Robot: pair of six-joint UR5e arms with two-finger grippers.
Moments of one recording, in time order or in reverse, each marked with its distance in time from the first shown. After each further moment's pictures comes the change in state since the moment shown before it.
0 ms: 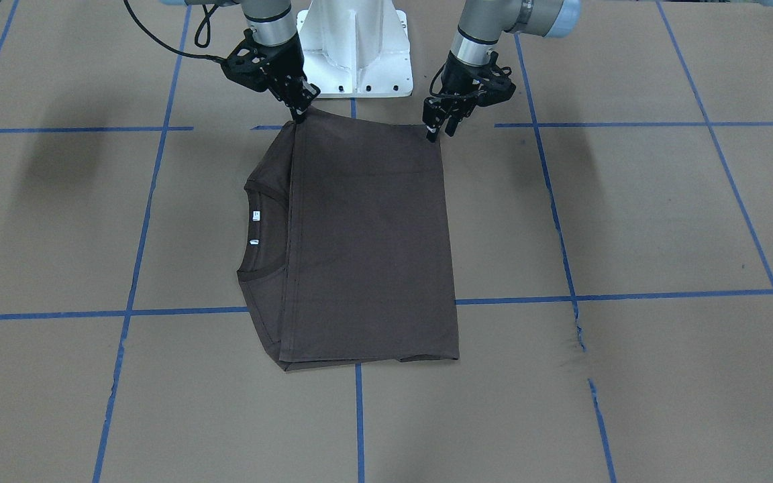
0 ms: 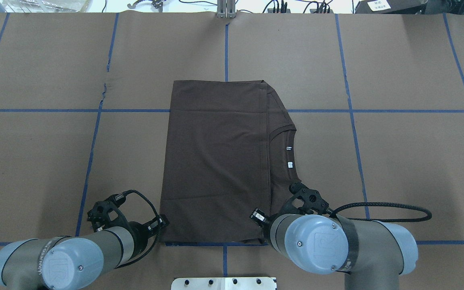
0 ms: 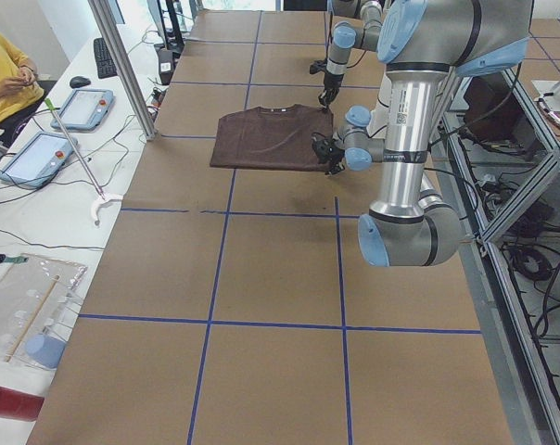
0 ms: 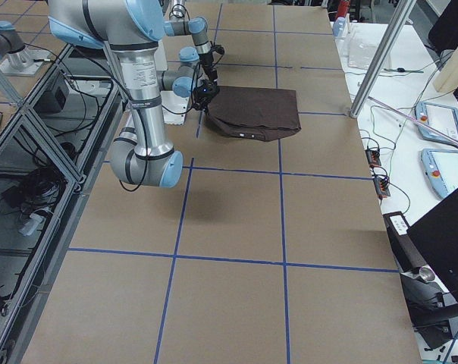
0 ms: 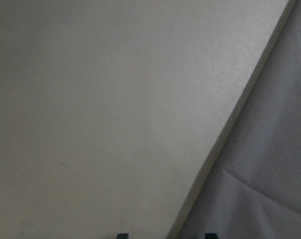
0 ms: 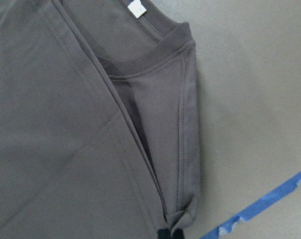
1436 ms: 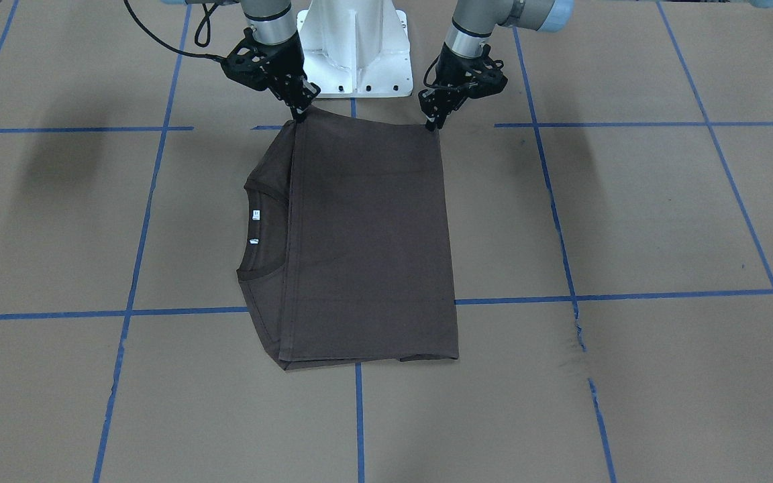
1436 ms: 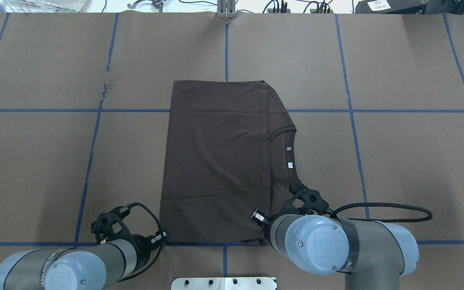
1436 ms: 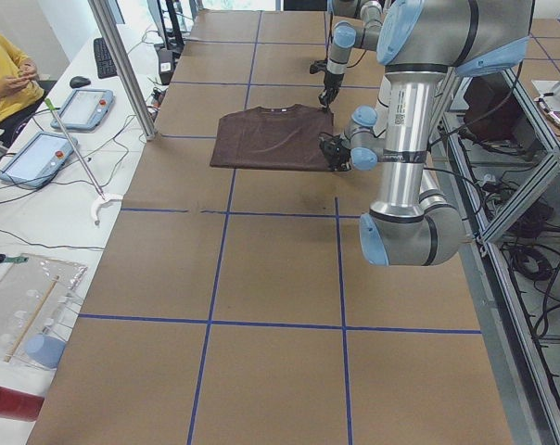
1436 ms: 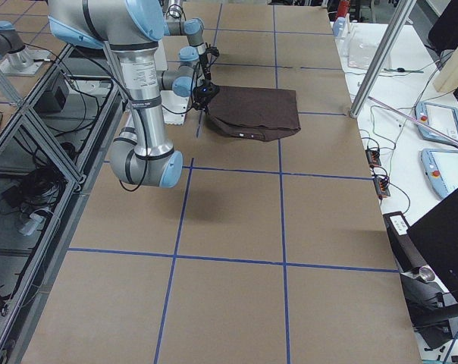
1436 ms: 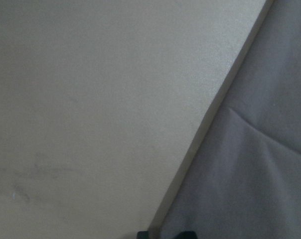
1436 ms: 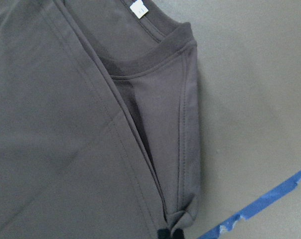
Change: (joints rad) left arm 0.041 0.000 -0.001 0.001 0.002 0.000; right arm -0.001 0.000 0.003 0.000 -0.001 0.000
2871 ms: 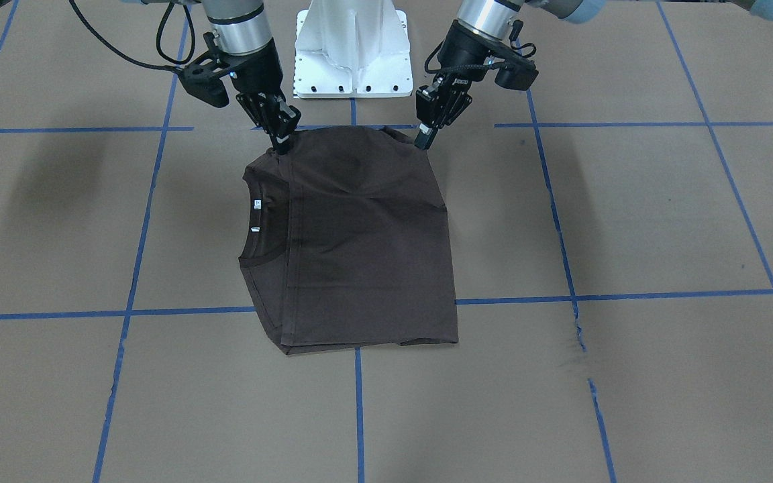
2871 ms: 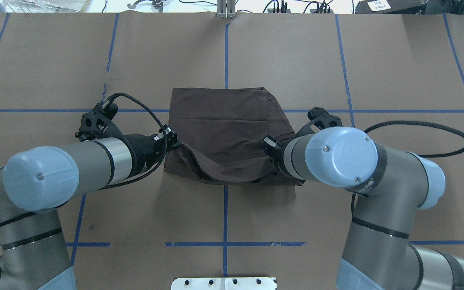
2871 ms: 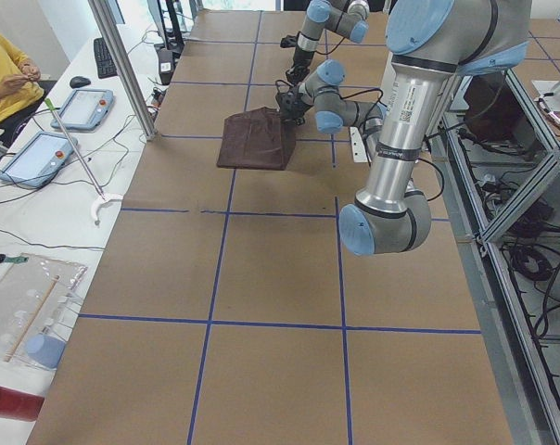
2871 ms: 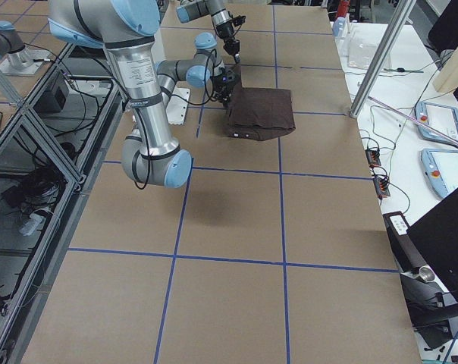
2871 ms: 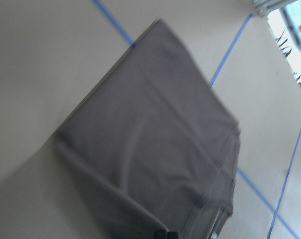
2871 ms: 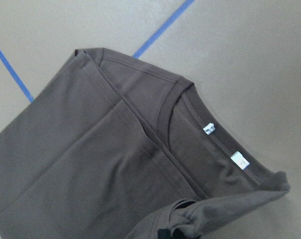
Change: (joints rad) left arm -0.371 -0.204 -0.070 0.018 -0.078 0.076; right arm 0.299 0.117 -0.029 -0.046 0.081 -0.089
